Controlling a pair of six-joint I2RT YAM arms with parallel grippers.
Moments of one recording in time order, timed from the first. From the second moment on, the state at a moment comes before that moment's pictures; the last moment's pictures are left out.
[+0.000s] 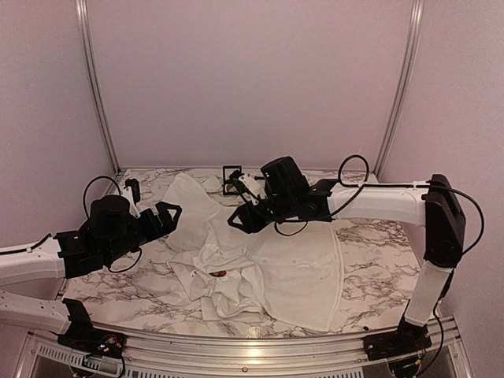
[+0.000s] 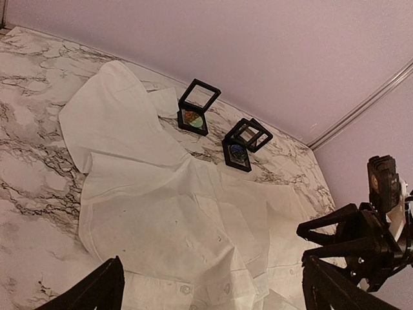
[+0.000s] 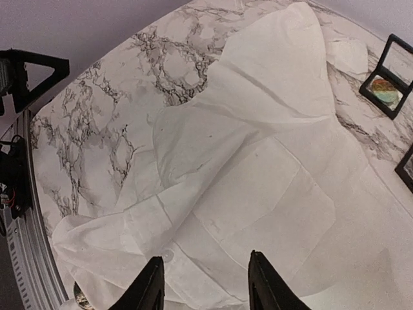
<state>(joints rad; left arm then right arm) -0.82 0.98 0.55 0.06 -0.37 -0.81 0.87 1.82 1.37 -0.18 -0.23 0.18</state>
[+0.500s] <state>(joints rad) -0.79 0.97 0.55 0.06 -0.33 -0.83 1.05 1.75 1.26 -0.31 -0.08 -0.06</state>
